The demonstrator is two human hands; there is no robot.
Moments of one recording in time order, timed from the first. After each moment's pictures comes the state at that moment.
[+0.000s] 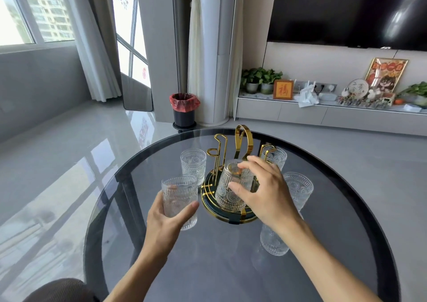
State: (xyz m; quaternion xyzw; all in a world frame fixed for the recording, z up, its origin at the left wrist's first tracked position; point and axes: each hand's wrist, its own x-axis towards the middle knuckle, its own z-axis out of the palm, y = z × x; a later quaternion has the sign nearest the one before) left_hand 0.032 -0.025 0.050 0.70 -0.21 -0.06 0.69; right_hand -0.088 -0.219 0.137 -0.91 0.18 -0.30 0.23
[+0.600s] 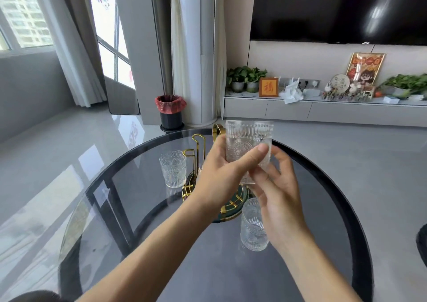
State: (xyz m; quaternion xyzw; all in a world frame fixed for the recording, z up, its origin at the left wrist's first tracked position) left_hand -0.044 -0.143 0.191 0.57 -0.36 -0.23 0.70; right_hand -0.136 -0.221 0.154 -0.54 0.14 -0.39 0.73
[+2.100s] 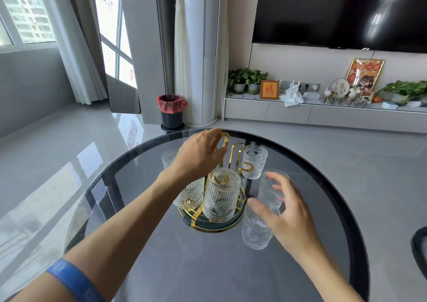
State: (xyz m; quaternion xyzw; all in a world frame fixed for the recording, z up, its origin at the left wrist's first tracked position) left_hand 0.038 -0.144 0.188 0.79 -0.49 0.08 0.36; right_hand -0.169 -0.245 0.111 -0.84 0.24 -0.32 0.37
